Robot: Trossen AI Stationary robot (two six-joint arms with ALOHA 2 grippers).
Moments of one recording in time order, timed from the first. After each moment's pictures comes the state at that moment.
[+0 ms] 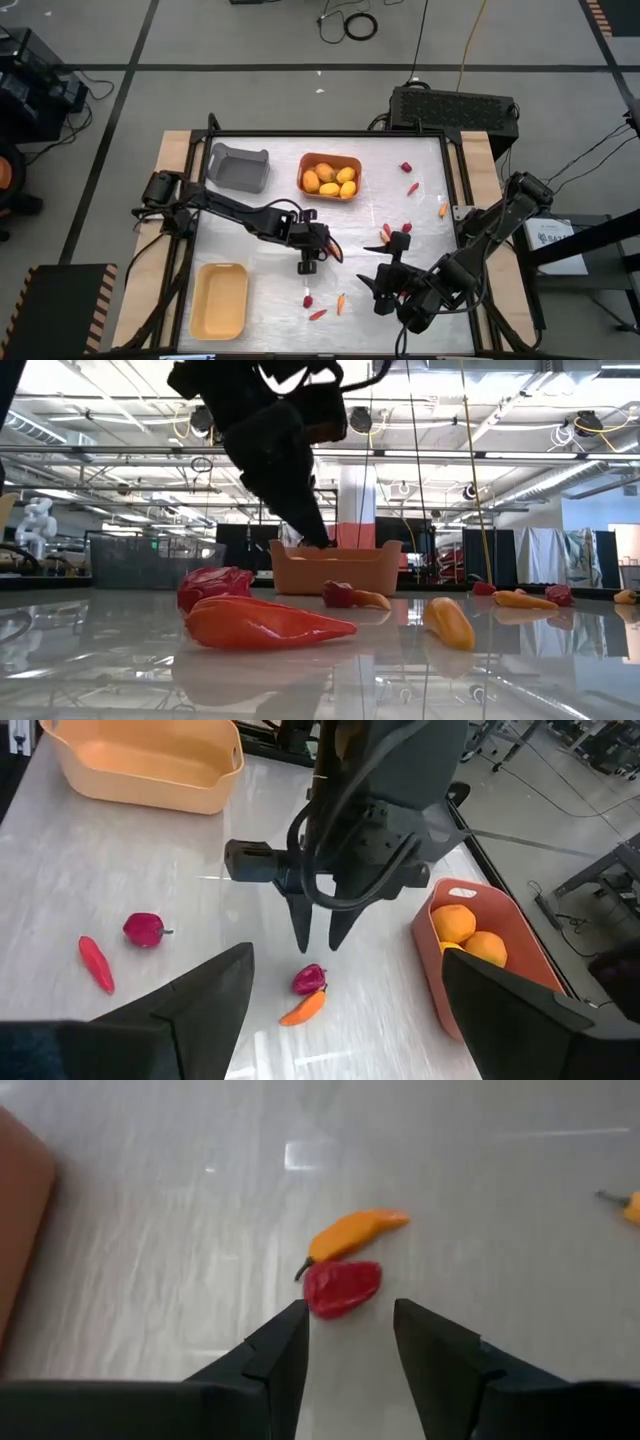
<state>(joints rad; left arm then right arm) -0.19 1.84 1.19 -0.32 -0.10 -0.13 0.74 1.58 1.35 -0.76 0.93 0.54</state>
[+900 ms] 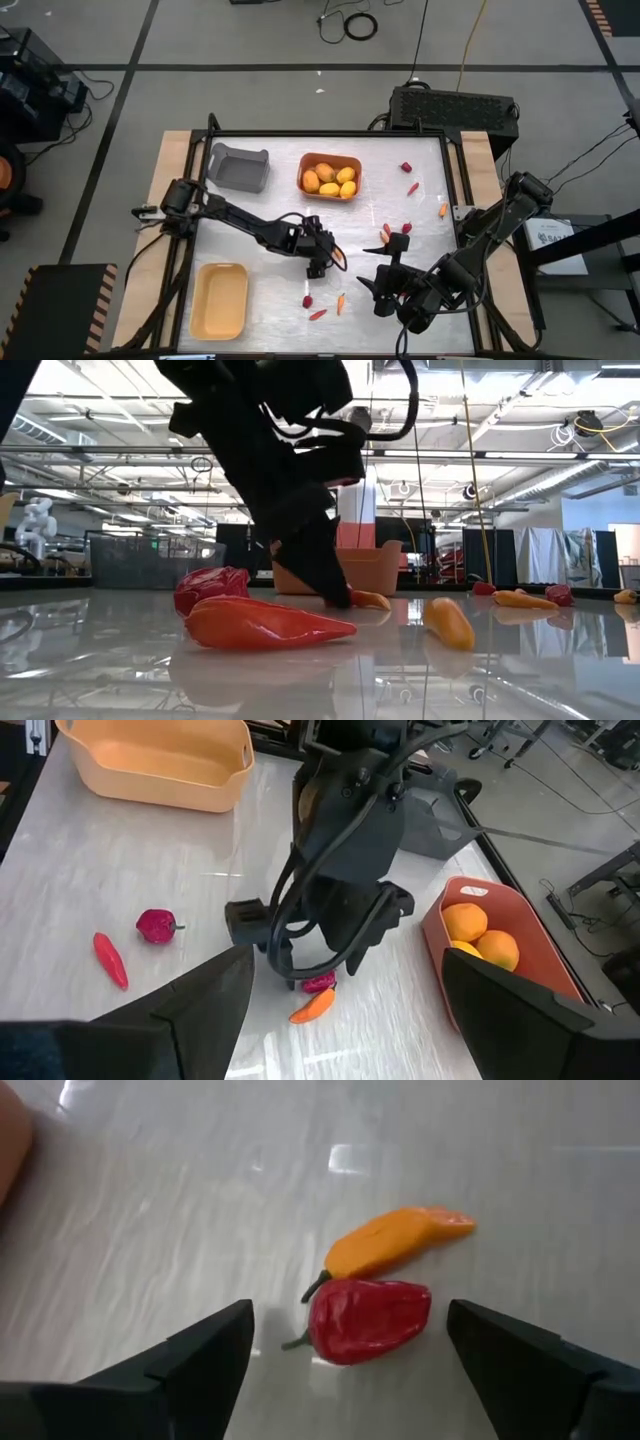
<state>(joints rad) -0.22 1.99 1.19 -0.18 -0.27 -0.21 0.74 1.58 1.35 -0.75 0.91 0.53</state>
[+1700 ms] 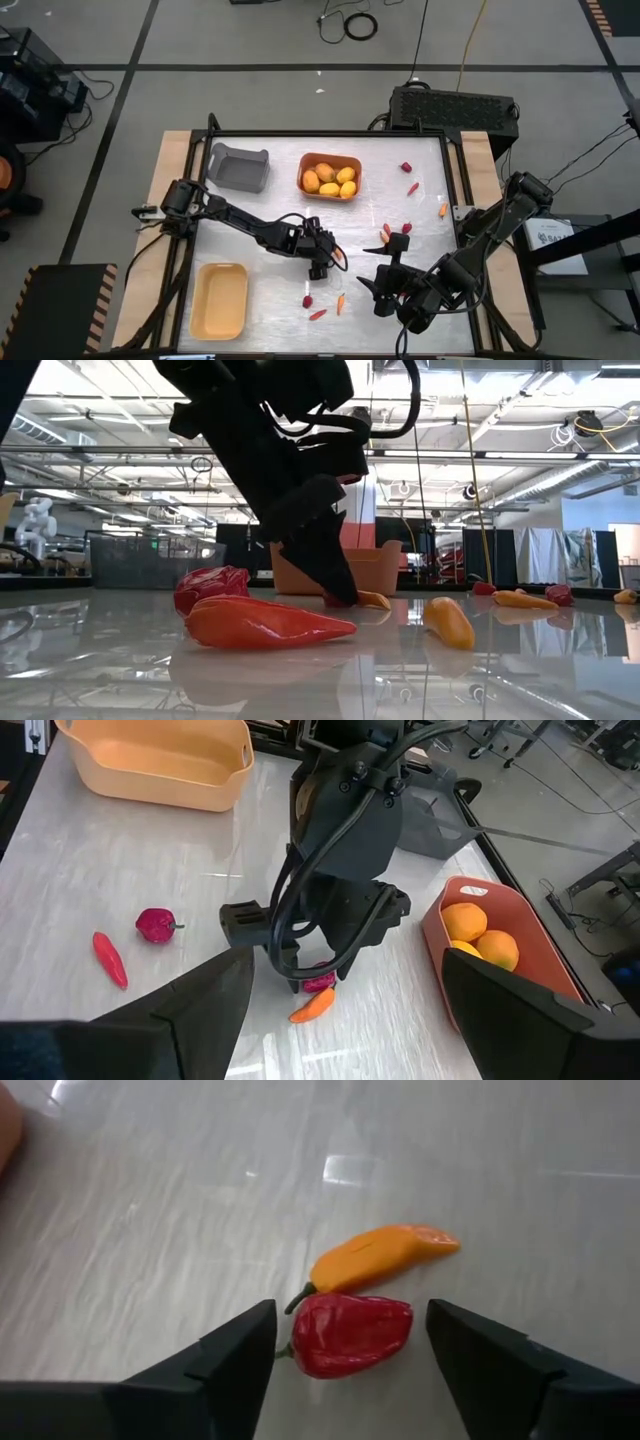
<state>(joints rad) -0.23 1.99 1.19 -0.15 -0.26 -0.26 0.74 1.58 1.35 -0.75 0.91 0.53</state>
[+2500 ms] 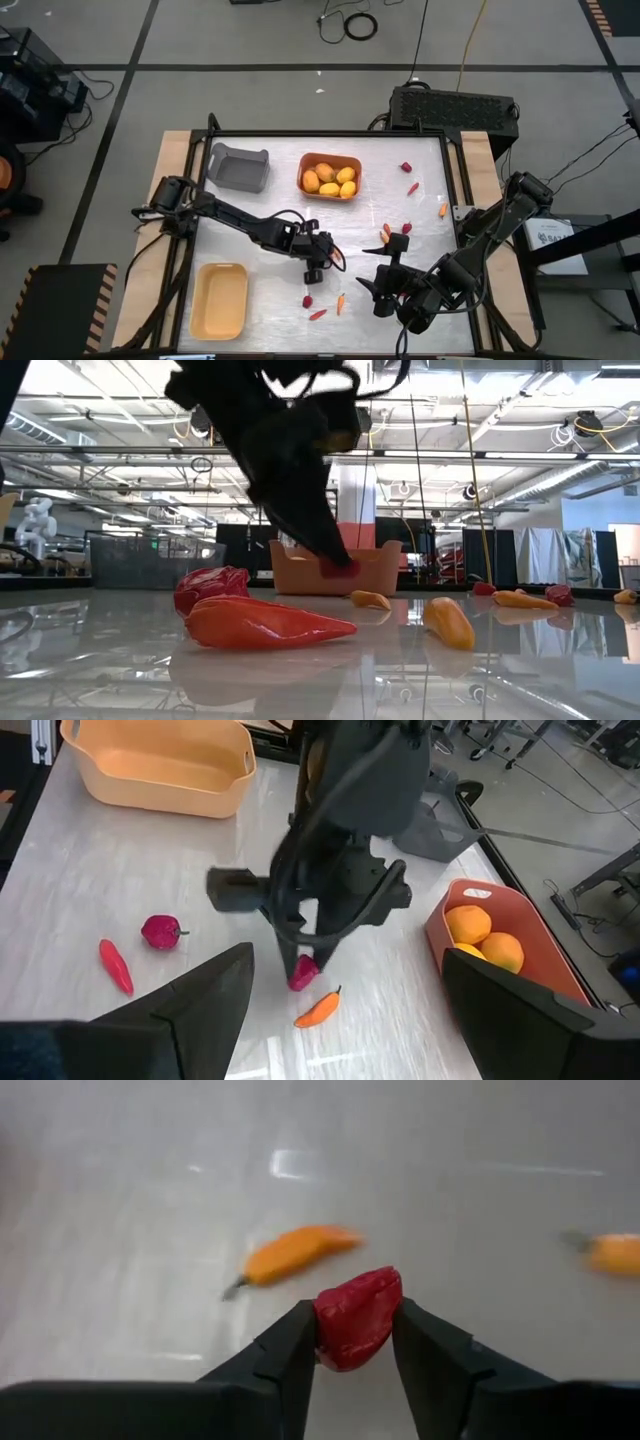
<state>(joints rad) -0.24 1.90 1.20 -0.24 -0.10 -0.28 0.74 1.58 1.35 -0.73 0.91 0.54</state>
